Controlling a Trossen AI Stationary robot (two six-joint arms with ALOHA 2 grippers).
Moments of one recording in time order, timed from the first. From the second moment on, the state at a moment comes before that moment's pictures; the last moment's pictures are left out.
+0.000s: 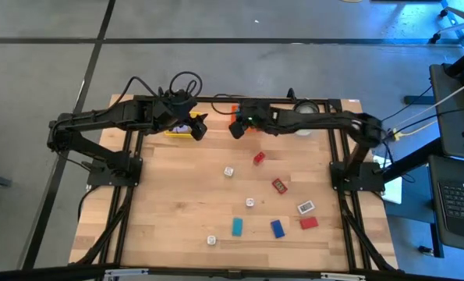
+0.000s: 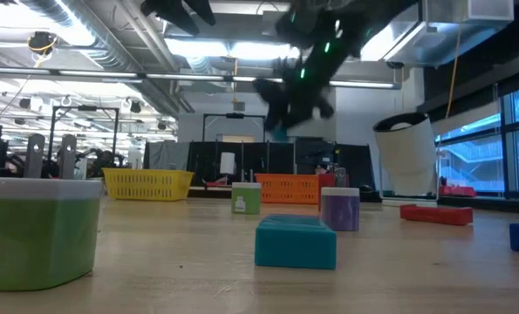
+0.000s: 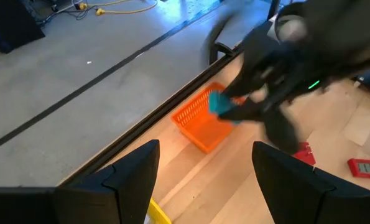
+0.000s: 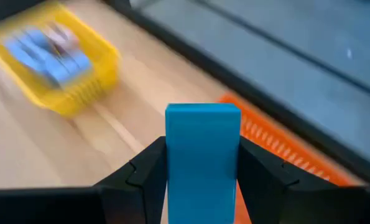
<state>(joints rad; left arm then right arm) 0.13 1.25 1.40 -0.84 -0.57 -0.41 -0.26 1.80 1.28 -0.24 0.42 0.37</state>
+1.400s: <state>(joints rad) 0.13 1.25 1.40 -0.92 -0.51 -0.48 -0.34 1.71 1.28 -0.63 0.04 0.55</state>
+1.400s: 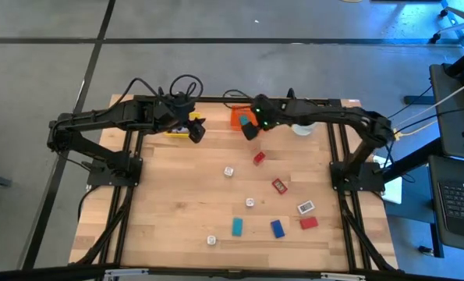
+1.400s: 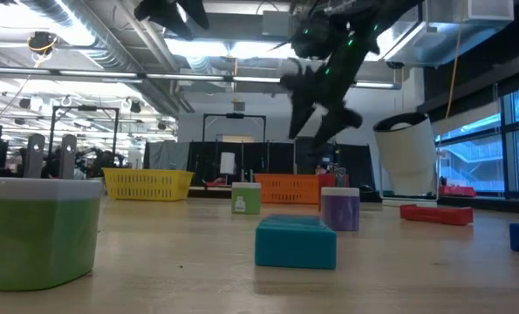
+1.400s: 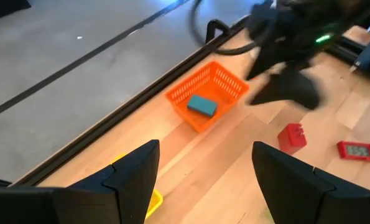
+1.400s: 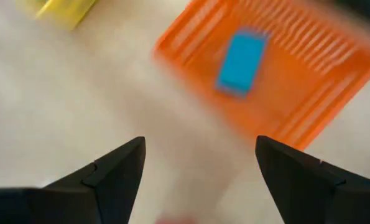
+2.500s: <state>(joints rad) 0.12 1.25 1.40 -1.00 -0.50 -0.37 0.12 1.67 0.94 -0.76 0.06 1.13</state>
